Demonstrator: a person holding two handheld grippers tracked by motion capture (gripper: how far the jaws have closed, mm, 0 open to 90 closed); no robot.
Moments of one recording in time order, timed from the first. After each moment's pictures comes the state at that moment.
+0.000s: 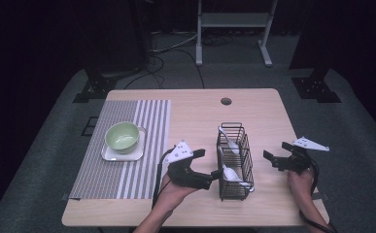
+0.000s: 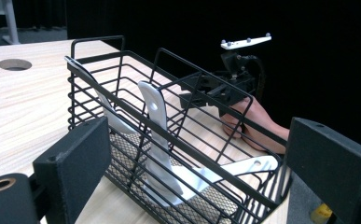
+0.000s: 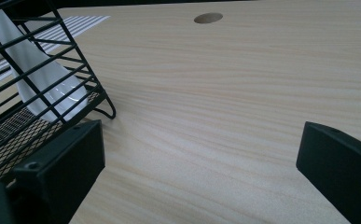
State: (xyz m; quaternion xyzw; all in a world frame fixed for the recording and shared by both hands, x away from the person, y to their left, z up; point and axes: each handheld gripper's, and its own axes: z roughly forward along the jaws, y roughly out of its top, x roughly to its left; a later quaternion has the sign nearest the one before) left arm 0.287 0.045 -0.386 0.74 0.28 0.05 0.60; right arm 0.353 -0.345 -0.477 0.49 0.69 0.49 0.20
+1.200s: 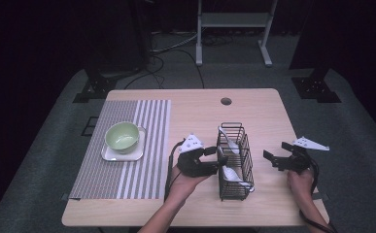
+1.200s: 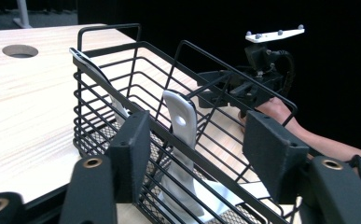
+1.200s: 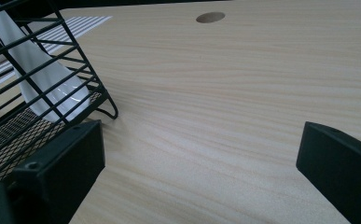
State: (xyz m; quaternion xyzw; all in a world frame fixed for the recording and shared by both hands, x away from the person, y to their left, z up) left arm 0.312 0.022 -0.392 0.76 0.31 0.06 0.57; right arm 0.354 -0.346 -0.478 0.49 0.69 0.50 0.20
